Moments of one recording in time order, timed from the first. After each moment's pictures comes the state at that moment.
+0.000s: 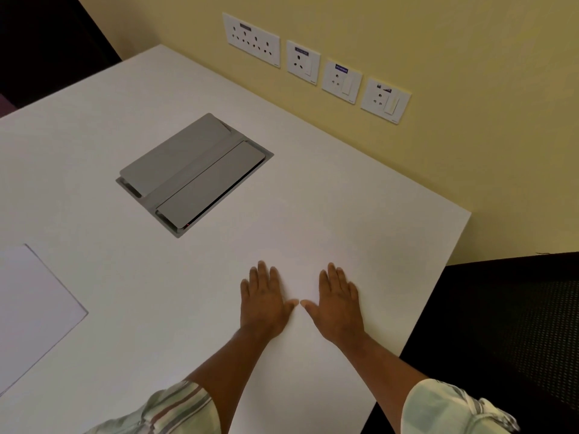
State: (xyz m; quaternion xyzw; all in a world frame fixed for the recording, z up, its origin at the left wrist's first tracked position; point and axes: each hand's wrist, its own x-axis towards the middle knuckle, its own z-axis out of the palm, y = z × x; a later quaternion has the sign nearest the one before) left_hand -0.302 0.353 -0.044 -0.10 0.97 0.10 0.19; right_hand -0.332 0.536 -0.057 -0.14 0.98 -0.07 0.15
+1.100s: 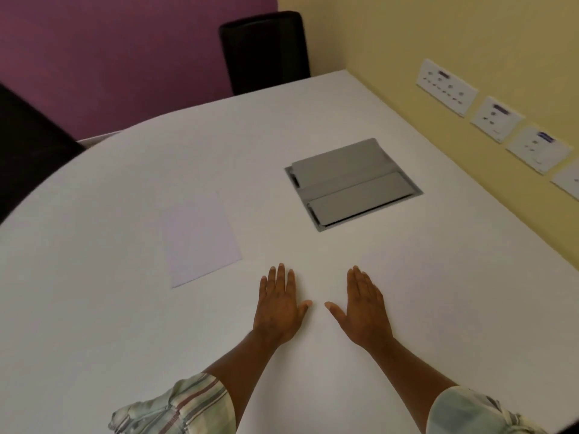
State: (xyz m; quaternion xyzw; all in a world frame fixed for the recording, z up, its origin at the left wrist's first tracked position) left_hand -0.162 0.182 -0.004 -0.27 0.95 0.12 0.10; right_hand -0.300 0.357 -0.009 -0.36 0.91 -0.13 0.14
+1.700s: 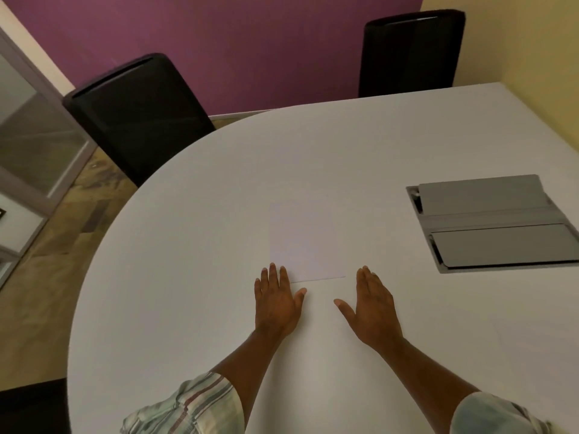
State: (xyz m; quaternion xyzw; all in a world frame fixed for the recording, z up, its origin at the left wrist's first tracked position) left_hand -0.027 0.008 -0.003 -0.53 0.83 0.16 0.04; right_hand -0.220 0.136 -0.008 -0.50 0.84 -0.13 0.18
